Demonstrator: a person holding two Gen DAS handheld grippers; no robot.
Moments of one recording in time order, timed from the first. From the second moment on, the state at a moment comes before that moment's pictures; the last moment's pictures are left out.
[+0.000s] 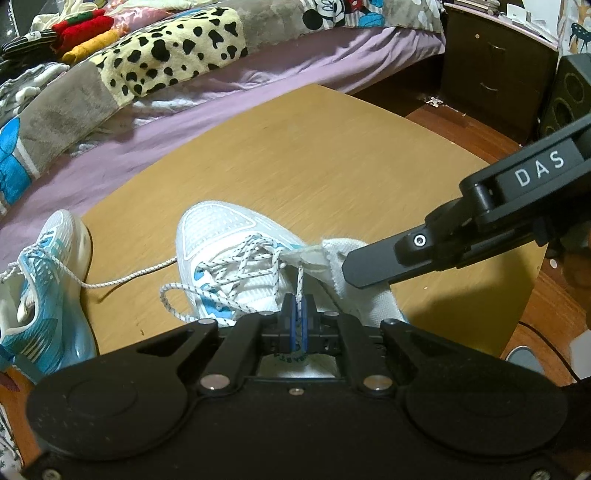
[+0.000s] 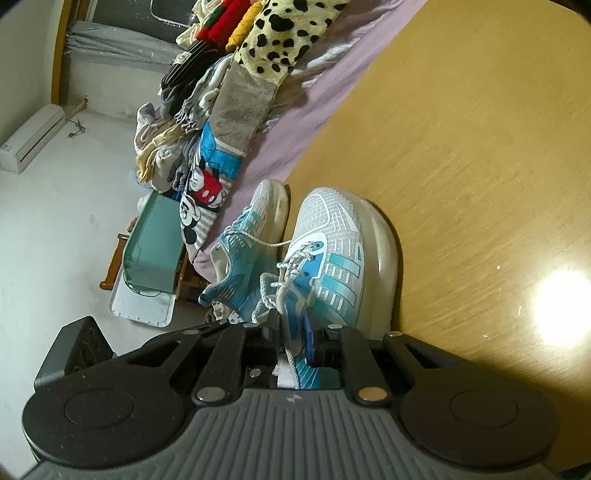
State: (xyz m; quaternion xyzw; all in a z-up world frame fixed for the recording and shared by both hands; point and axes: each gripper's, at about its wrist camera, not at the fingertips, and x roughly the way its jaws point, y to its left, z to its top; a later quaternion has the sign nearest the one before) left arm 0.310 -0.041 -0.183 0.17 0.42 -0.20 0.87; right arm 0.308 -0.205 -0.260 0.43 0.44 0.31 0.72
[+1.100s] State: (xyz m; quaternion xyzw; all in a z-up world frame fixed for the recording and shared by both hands) left arm 0.303 -0.054 -0.169 0.25 0.39 -0.21 0.86; right arm 0.308 -0.207 -0.232 0.36 0.42 0.34 0.76
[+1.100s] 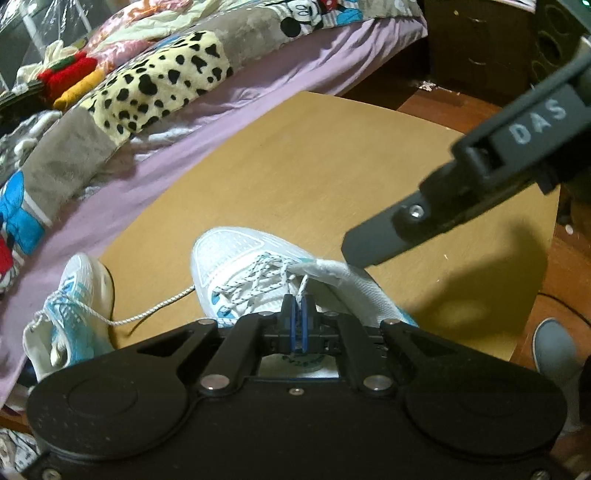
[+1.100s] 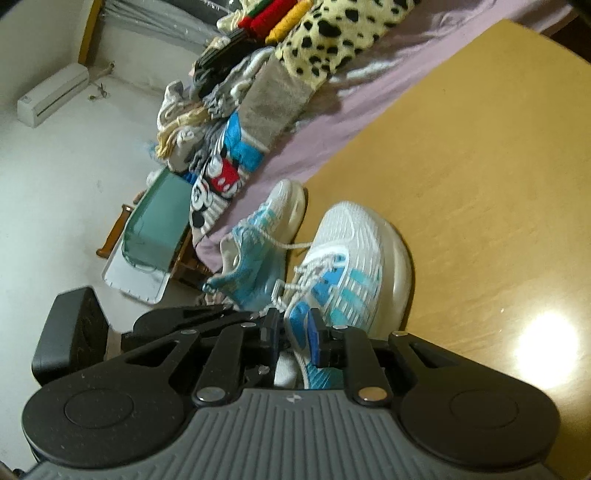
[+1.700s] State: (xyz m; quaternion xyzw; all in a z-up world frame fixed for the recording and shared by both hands) left arm 0.298 -0.063 -0.176 0.30 0.34 -0.22 0.86; right arm 0.313 -0.201 -0.239 0.37 0.42 0.35 0.75
